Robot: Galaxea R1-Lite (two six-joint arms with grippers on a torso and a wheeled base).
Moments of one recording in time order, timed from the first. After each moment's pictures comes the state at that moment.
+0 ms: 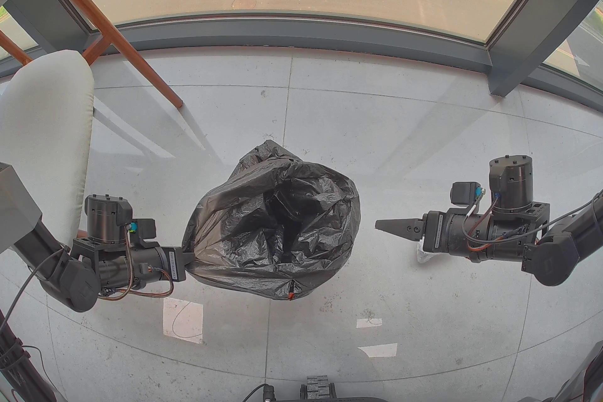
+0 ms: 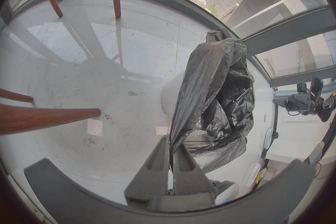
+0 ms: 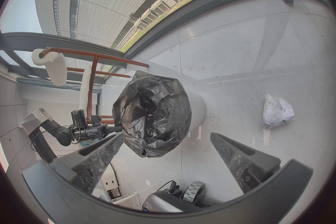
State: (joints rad) left arm -0.15 1.92 -0.53 -0.77 -0.28 -0.19; right arm 0.43 1.84 -0.69 -0.67 0.34 0.46
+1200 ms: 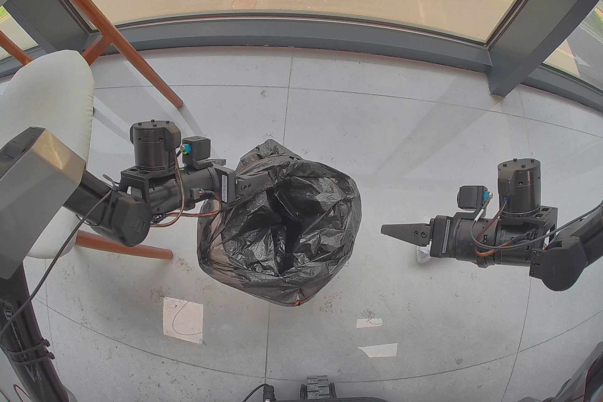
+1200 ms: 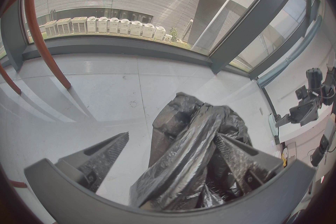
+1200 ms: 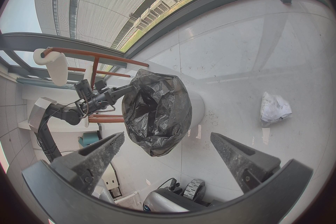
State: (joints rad) left arm -0.27 2.12 -1.12 -0.71 -0.31 0.02; right arm 0.43 1.80 -0.64 -0.67 0.34 0.46
